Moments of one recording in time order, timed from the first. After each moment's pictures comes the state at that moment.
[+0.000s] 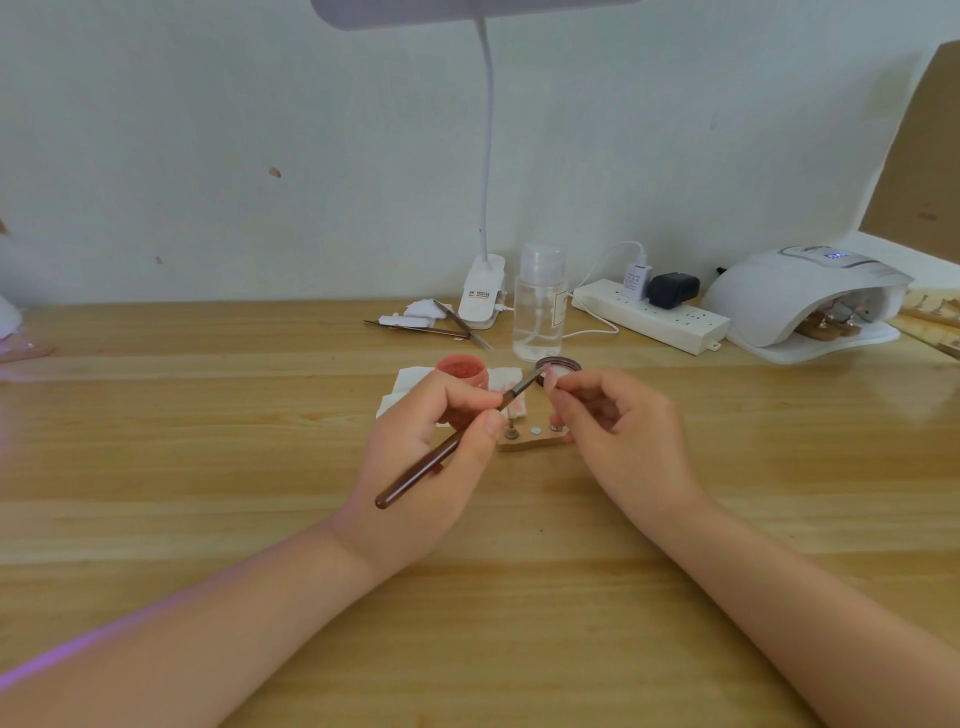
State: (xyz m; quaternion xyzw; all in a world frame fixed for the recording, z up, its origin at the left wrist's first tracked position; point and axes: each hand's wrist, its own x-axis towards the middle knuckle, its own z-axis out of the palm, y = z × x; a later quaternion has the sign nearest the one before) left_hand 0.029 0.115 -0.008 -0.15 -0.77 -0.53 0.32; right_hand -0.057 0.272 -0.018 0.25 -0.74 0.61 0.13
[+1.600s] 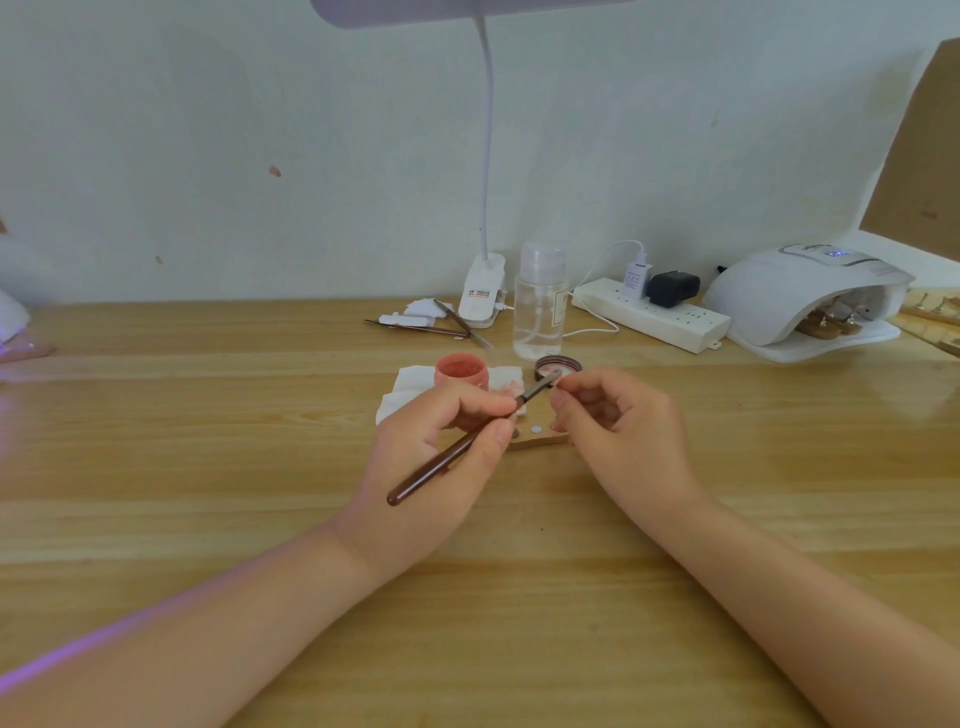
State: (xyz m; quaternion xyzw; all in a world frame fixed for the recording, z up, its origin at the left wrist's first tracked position) left_hand 0.028 0.117 -0.008 -0.16 -0.78 -0.51 0.32; right_hand -0.054 0.272 -0.016 0.25 -0.74 0.61 0.14
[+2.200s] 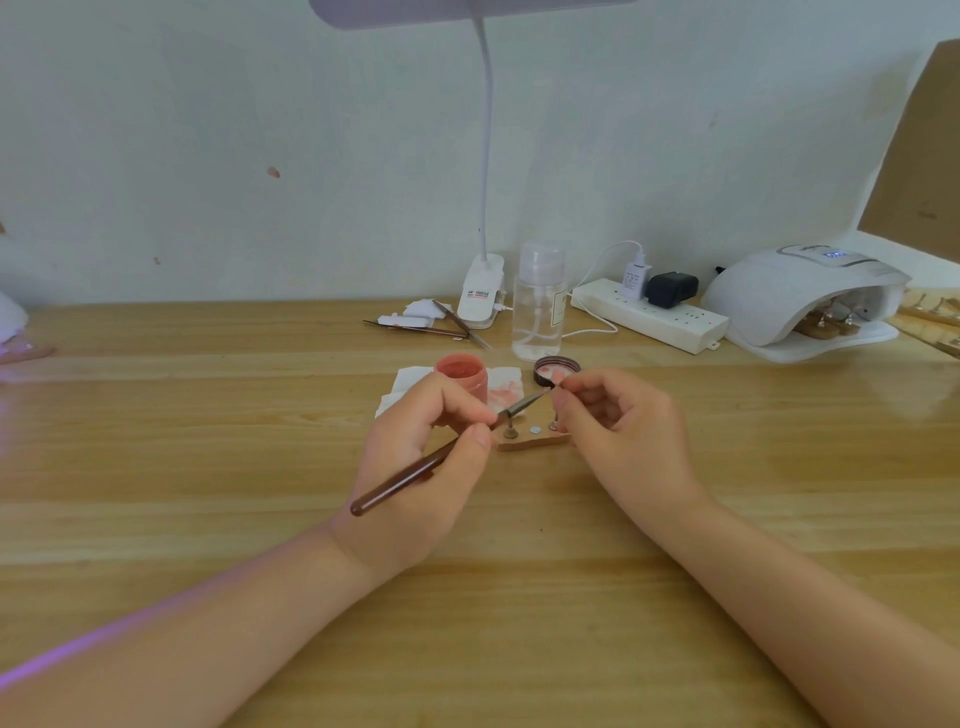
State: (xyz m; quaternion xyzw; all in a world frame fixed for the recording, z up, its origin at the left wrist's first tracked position) left_hand 0.032 0.113 -0.007 -0.15 -0.78 -0.51 0.33; right_hand -0.052 0.273 -0.012 0.24 -0.74 0.61 0.14
